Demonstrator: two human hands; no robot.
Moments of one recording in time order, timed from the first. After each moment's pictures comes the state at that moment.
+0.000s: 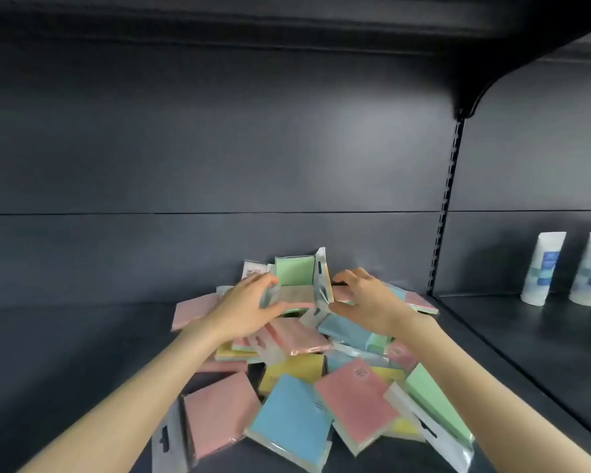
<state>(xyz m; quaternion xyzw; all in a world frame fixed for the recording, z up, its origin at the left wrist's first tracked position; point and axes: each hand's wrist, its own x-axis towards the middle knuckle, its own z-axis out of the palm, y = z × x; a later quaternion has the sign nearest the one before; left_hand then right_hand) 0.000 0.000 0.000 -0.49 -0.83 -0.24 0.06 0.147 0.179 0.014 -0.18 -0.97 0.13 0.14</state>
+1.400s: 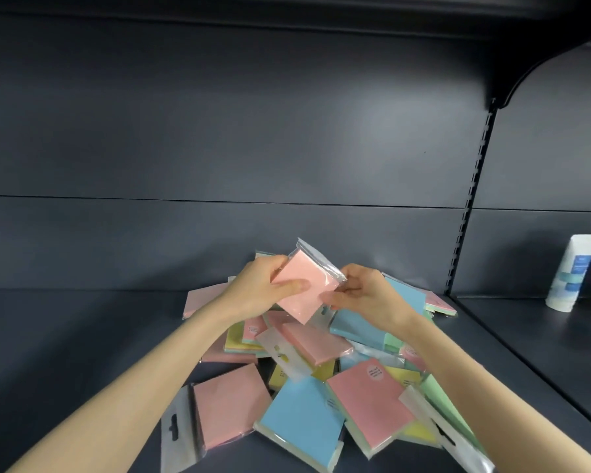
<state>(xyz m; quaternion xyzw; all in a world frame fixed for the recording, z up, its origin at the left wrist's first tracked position) 0.012 -0.004 0.025 -0.46 -0.75 -0.46 -0.06 0.135 0.162 0.012 -0.06 -0.84 0.49 0.21</state>
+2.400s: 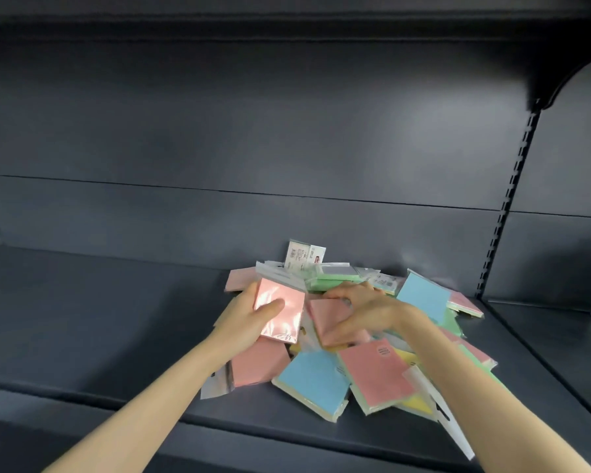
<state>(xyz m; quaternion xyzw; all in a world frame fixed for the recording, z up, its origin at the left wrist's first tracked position) 0.065 -0.074 -0.025 -0.29 -0.77 -0.56 -0.08 0.139 0.143 0.005 -0.10 -0.97 0.21 -0.05</state>
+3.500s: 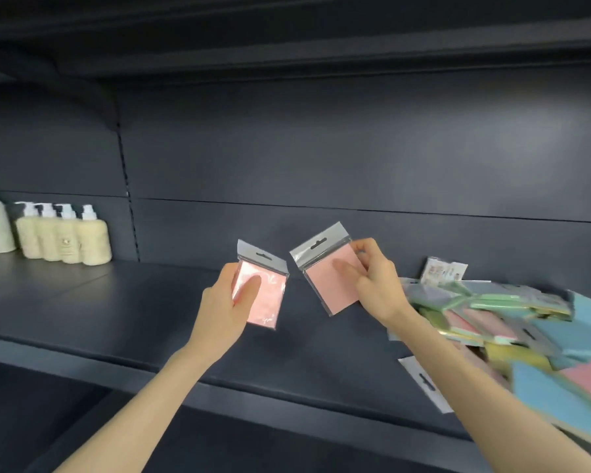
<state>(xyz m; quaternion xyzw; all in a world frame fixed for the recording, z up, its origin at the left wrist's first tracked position) -0.031 -0.336 0.006 -0.26 -0.79 -0.51 0.20 0.031 -0.116 0.035 -0.01 -0.82 0.47 0.32</state>
